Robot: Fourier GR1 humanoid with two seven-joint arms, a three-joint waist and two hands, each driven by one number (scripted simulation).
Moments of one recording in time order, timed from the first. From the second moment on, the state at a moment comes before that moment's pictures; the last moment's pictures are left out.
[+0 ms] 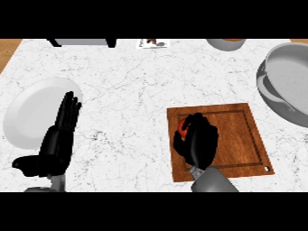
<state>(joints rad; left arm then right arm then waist) 0.00 0.13 -0.15 -1.60 0.08 0.23 -0.12 -0.29 -0.02 0.59 -1.22 1.35 -0.50 1.00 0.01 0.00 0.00</state>
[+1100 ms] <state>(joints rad) 0.01 0.12 -0.12 -1.60 0.08 0.22 -0.12 -0.53 -0.26 0.42 -1.45 1.04 -0.15 0.49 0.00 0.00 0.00</state>
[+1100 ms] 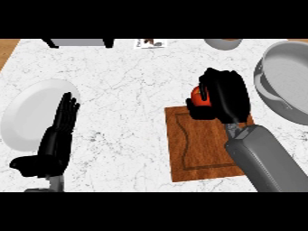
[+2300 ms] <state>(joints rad) -0.01 0.09 -0.09 -1.59 0.05 0.19 -0.12 -0.57 -0.49 -0.08 -1.18 1.00 -0.21 0.28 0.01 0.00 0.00</state>
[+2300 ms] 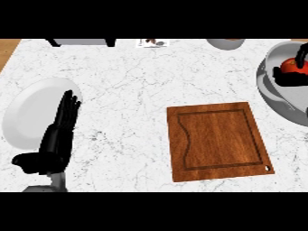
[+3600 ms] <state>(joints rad) -0.04 0.06 -0.11 -1.57 0.03 0.17 -0.12 -0.78 -0.67 -0.35 -0.23 0.84 -0.20 -0.19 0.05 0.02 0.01</state>
